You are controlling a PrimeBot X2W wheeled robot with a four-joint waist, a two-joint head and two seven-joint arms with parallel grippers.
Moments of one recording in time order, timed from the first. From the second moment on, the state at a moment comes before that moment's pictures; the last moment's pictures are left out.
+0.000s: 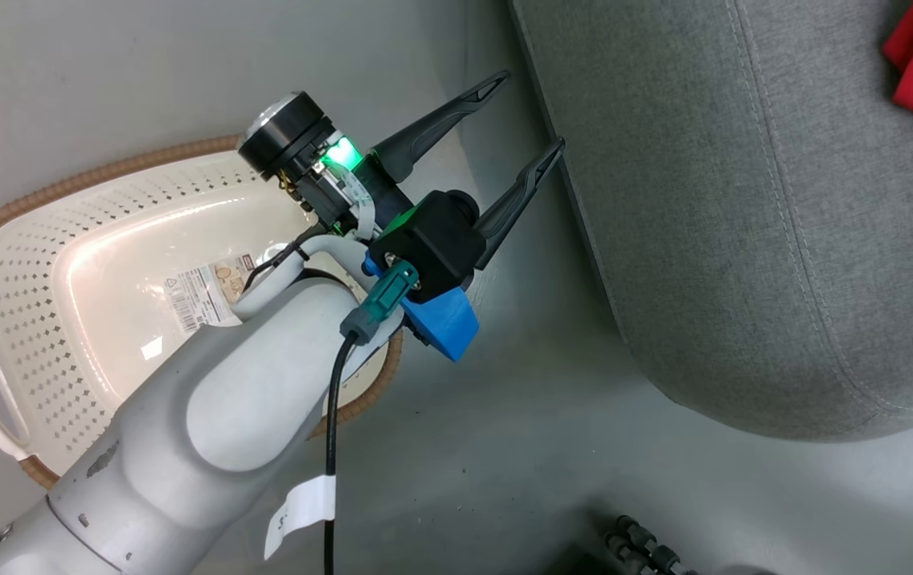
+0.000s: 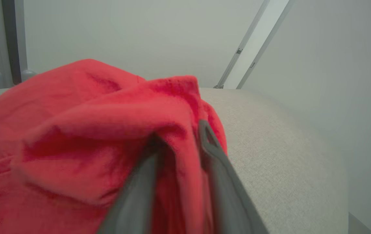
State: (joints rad) left arm -0.88 0.26 -0.84 0.29 -0.17 -0.10 -0.17; right arm -0.90 -0.36 -0.52 0.61 0.00 0.13 -0.26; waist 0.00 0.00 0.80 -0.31
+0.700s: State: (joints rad) left arm -0.75 0.21 -0.71 0.34 -0.27 -0.01 -0.26; right arm -0.49 -0.26 -0.32 0.21 0.02 0.13 -0.26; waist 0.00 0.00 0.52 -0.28
